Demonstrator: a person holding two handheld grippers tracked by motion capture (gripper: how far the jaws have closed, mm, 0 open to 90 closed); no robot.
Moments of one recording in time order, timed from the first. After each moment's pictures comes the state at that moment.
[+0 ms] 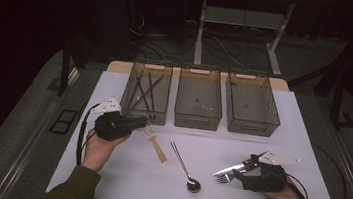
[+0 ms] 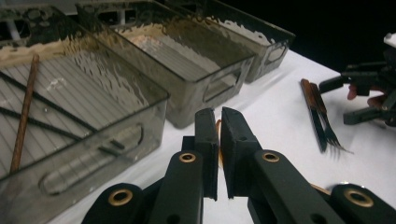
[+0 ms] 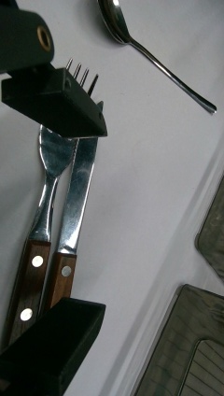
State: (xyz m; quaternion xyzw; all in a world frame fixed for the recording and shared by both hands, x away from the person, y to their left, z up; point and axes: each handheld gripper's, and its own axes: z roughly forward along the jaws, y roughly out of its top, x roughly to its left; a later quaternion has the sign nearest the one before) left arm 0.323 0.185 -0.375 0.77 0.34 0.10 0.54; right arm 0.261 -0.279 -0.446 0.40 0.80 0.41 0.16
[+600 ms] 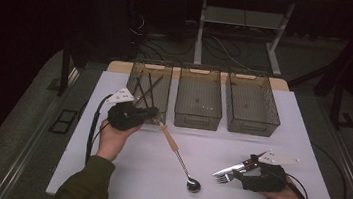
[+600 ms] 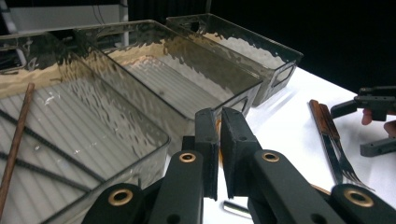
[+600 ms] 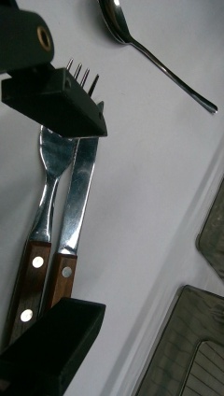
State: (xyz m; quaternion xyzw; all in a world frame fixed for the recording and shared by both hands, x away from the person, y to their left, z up) left arm 0.349 0.156 -0.367 0.76 0.34 0.12 0.55; right arm 0.261 -0.279 -0.446 0.40 0.80 0.41 0.15
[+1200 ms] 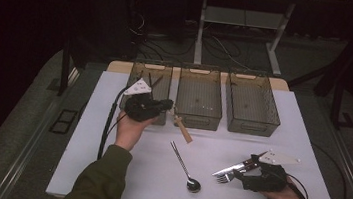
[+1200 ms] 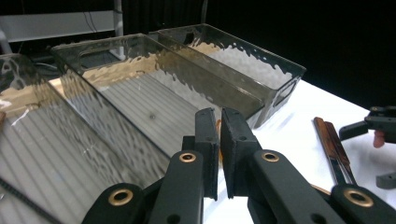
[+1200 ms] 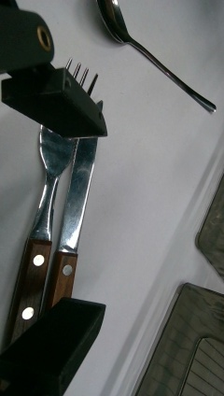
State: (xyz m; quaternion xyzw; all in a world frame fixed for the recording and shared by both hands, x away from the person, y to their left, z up) left arm 0.378 0.119 -0.363 0.76 0.33 0.12 0.55; right arm 0.260 -0.279 -0.445 0.41 0.80 0.41 0.15
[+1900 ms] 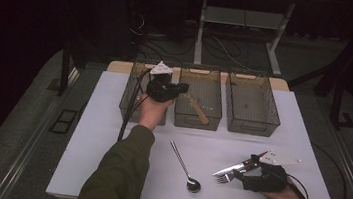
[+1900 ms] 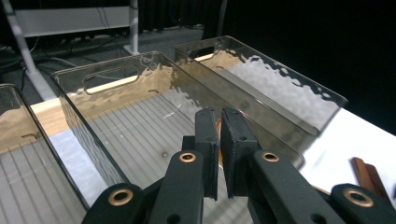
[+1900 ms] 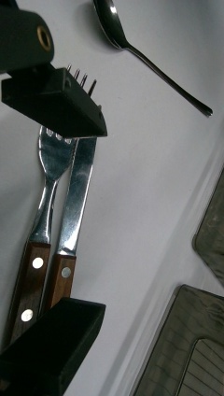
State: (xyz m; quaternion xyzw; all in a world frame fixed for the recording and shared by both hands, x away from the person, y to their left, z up) left arm 0.439 0.071 -0.350 0.75 0.36 0.13 0.53; right arm 0.259 -0.280 -0.444 0.40 0.80 0.42 0.15
